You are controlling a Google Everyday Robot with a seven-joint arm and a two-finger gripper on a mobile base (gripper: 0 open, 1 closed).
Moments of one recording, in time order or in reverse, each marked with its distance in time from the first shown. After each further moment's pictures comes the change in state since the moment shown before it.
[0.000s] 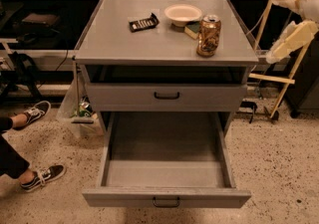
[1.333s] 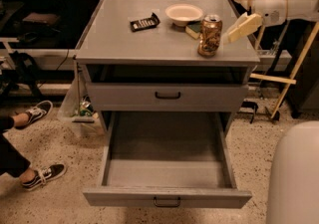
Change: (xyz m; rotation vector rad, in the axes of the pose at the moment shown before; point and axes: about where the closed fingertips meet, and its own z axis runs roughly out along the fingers) arm -0.035 -0.067 0.097 -0.041 -0.372 0.039
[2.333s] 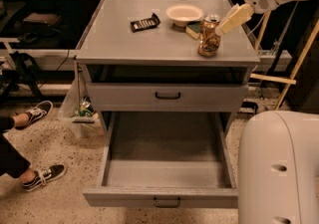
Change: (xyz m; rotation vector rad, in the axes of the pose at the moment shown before) arm 0.015 -0.057 0.016 0.157 0.283 -0.010
